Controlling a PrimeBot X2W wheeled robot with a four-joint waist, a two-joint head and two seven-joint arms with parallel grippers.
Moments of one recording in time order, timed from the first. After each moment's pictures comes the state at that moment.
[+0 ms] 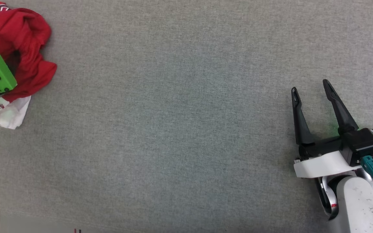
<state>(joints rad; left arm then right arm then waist) -0.94 0.53 -0.13 0.87 -0.64 -0.13 0.41 -0.20 -0.06 0.05 -0.07 -0.08 0.13 -0.24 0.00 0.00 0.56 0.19</state>
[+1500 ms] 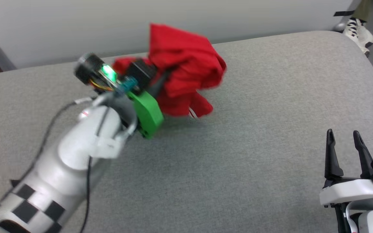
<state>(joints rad) -0.89 0.41 -0.85 0.48 -0.45 -0.13 -0.13 -0.07 -0.05 -0.15 0.11 0.11 0.13 -0.26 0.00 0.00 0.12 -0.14</state>
